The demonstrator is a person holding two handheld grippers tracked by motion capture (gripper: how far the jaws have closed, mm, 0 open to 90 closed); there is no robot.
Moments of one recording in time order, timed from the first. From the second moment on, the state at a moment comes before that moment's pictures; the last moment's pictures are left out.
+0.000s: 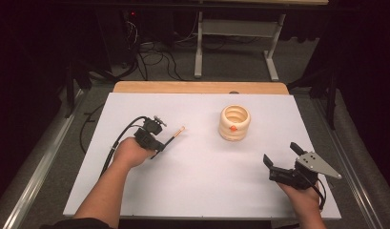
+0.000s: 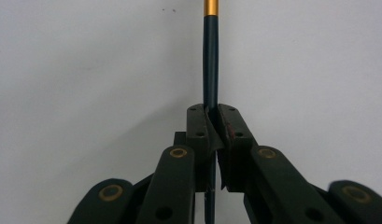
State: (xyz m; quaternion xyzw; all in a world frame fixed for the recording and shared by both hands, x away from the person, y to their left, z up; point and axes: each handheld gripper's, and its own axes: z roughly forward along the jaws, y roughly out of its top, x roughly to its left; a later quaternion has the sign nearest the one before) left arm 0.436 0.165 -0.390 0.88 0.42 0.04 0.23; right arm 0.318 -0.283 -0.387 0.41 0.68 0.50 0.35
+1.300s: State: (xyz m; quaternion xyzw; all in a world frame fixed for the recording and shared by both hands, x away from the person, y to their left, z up) left arm 0.387 0.192 -0.397 0.81 0.42 0.10 0.39; right arm 0.318 -0.280 -0.387 0.41 0.68 0.50 0.35
